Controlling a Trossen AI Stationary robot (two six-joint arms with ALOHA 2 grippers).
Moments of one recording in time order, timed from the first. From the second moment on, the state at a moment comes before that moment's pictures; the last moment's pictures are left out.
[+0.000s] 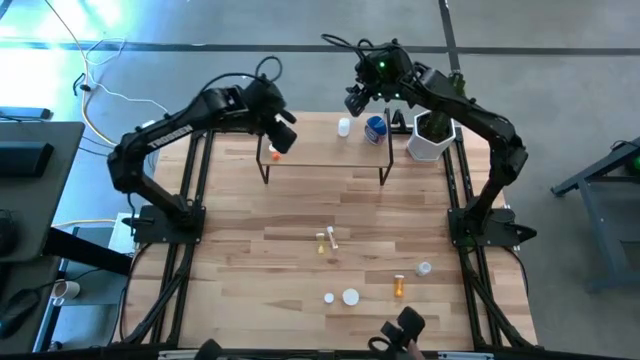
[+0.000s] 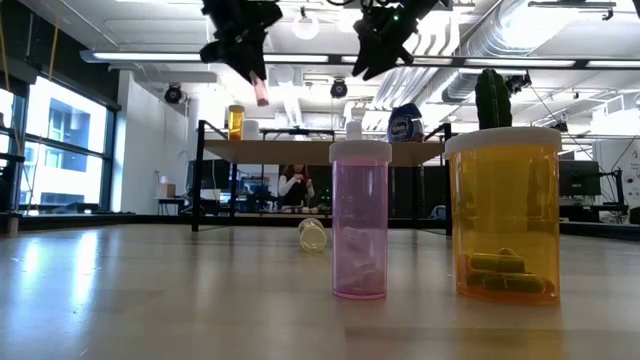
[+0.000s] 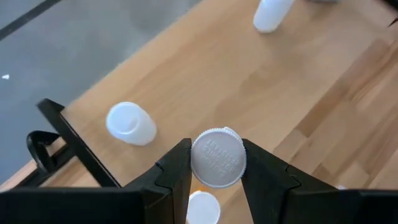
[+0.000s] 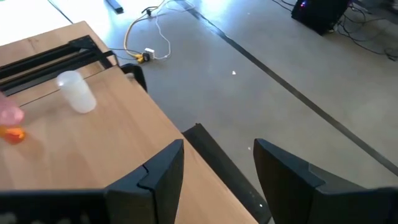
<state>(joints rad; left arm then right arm) 0.61 1.54 1.63 -1.07 -0.15 -0.26 -0.63 1.71 1.85 -0.73 0.10 -0.04</state>
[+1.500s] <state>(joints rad) 0.60 1.72 1.63 -1.10 -0.27 -0.36 -0.71 1.71 1.85 -0.73 0.10 -0.11</state>
